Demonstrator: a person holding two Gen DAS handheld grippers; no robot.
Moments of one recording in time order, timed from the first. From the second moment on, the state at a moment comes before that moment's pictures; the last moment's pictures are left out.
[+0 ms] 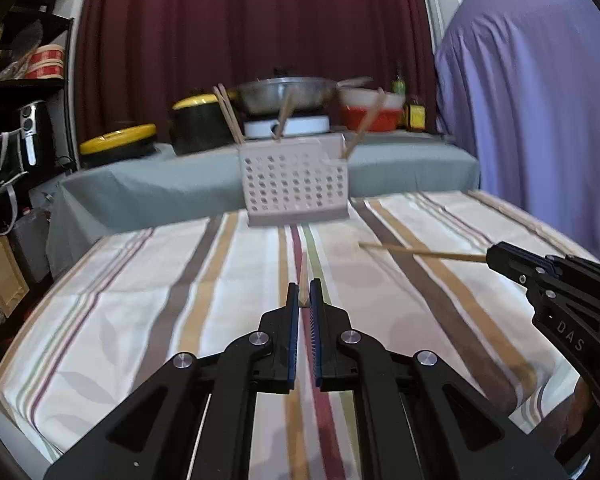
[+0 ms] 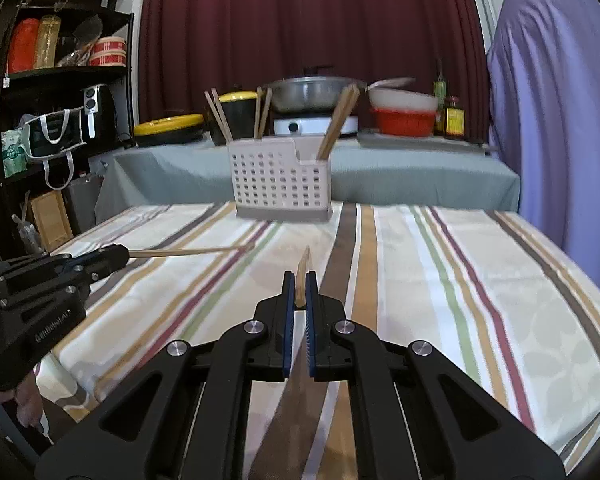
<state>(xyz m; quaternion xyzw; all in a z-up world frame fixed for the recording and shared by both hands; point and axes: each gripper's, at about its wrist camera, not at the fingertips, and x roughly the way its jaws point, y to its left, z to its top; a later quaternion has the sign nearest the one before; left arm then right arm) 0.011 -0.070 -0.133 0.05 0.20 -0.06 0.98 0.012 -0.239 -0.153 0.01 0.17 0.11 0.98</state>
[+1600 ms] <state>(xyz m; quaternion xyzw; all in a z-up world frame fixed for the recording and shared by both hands) 0.024 -0.003 -0.003 -0.02 0.13 -0.05 0.99 0.047 -0.229 -0.021 -0.02 0.07 0.14 0.99</state>
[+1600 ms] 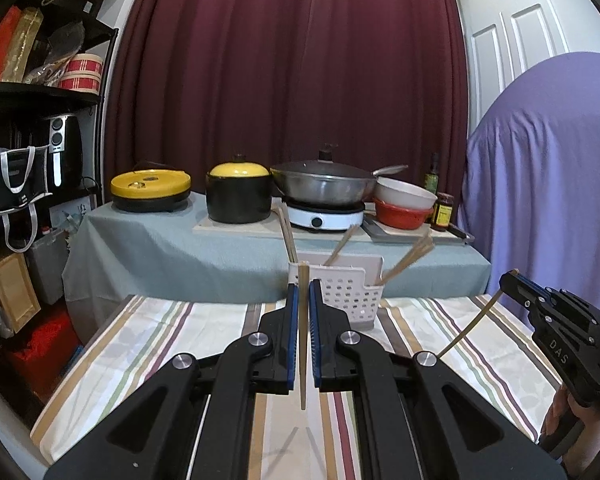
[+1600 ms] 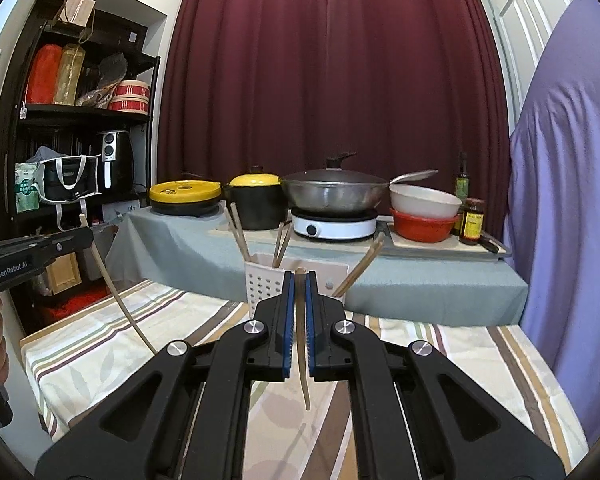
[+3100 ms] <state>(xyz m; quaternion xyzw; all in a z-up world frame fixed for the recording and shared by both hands) 0.193 -0.015 0.066 -0.02 0.05 -0.04 1.00 0.224 -0.216 0.047 0.01 -0.01 0.14 0.99</state>
